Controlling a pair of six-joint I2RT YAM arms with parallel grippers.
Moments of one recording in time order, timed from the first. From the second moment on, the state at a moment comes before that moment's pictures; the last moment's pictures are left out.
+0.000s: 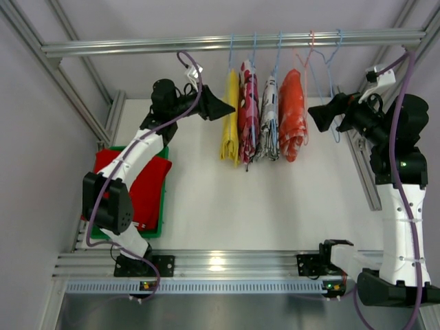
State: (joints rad) left arm -0.34 1.67 1.44 0.22 0.85 -0.58; right arm -0.05 1.03 1.45 -0.52 -0.53 0.13
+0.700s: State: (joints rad) left arm -0.37 1.70 1.44 0.42 0.86 -0.71; right arm -0.05 1.06 1.45 -0.52 -0.53 0.13
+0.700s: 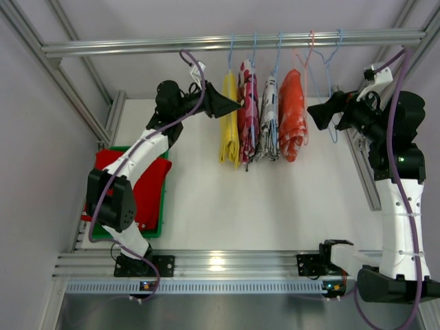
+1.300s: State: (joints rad) left arm -0.41 1.70 1.46 0.33 0.80 -0.84; right arm -0.05 1.06 1.45 -0.53 -0.53 0.13
